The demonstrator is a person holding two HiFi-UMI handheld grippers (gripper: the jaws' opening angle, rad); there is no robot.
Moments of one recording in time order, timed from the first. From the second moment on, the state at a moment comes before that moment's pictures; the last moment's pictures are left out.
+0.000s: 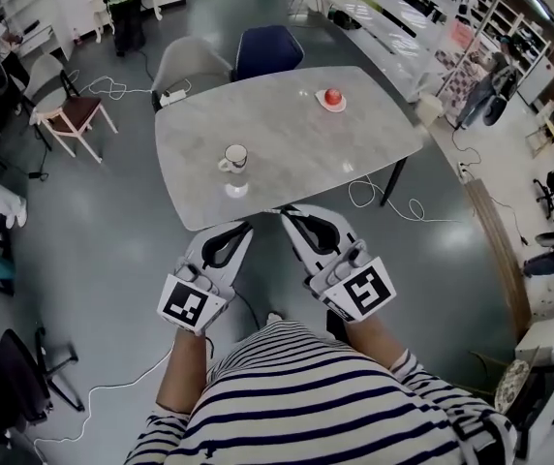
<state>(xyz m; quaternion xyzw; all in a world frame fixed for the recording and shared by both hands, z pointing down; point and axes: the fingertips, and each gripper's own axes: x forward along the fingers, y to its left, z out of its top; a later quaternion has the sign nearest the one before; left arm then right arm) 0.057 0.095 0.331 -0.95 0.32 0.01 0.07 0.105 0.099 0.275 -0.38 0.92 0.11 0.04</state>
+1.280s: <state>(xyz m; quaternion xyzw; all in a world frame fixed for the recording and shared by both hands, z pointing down) 0.001 -0.026 0.330 -0.95 0.31 0.02 0.08 0.057 -0.022 0.271 -0.40 0.91 0.11 0.04</state>
